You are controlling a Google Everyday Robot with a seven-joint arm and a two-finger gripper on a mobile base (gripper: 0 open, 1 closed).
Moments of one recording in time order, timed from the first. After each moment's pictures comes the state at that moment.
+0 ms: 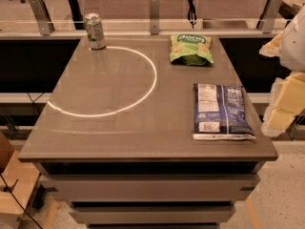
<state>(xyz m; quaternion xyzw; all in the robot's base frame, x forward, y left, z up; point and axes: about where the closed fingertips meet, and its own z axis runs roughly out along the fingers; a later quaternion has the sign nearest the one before) 0.438 -0.217 0.976 -0.60 0.78 -0.03 0.16</state>
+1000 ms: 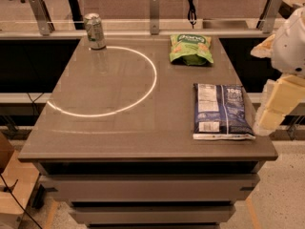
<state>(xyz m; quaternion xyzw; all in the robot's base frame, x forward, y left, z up) 0.448 -0.209 0.967 -0.61 0.77 -0.02 0.18</state>
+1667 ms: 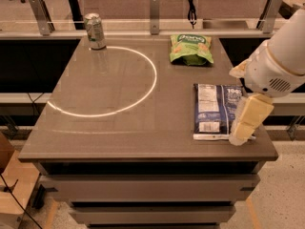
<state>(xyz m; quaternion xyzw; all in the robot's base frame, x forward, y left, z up) 0.467 -0.187 0.909 -0.61 0.77 0.03 0.18</state>
